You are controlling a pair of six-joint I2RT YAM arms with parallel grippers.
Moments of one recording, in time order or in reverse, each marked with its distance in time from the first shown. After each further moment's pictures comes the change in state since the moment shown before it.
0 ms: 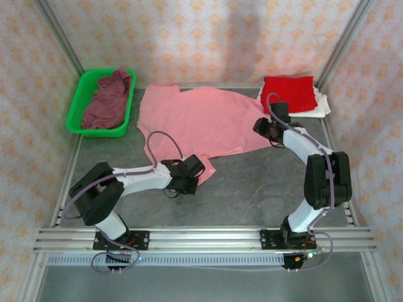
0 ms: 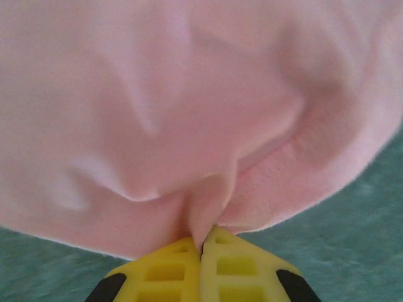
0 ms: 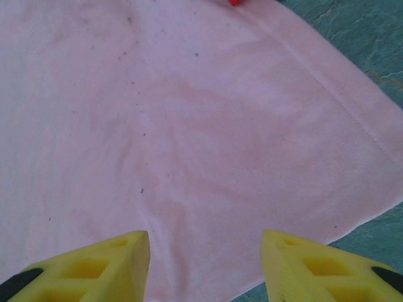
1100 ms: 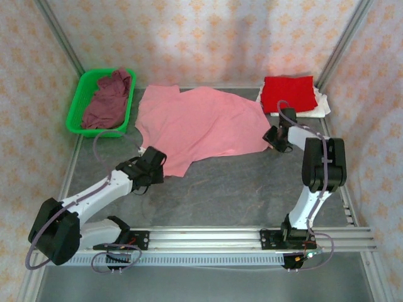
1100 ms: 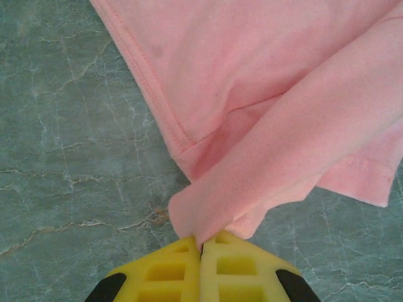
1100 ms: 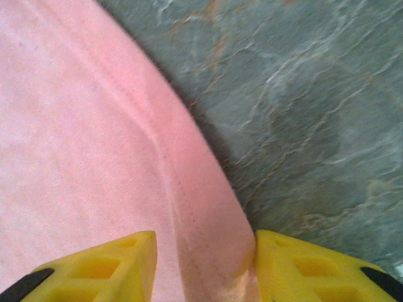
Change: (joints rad) left arm 0.265 -0.384 -0.170 -0.038 -0.152 0.068; right arm -0.121 0.200 0.020 -0.043 -0.077 0.082
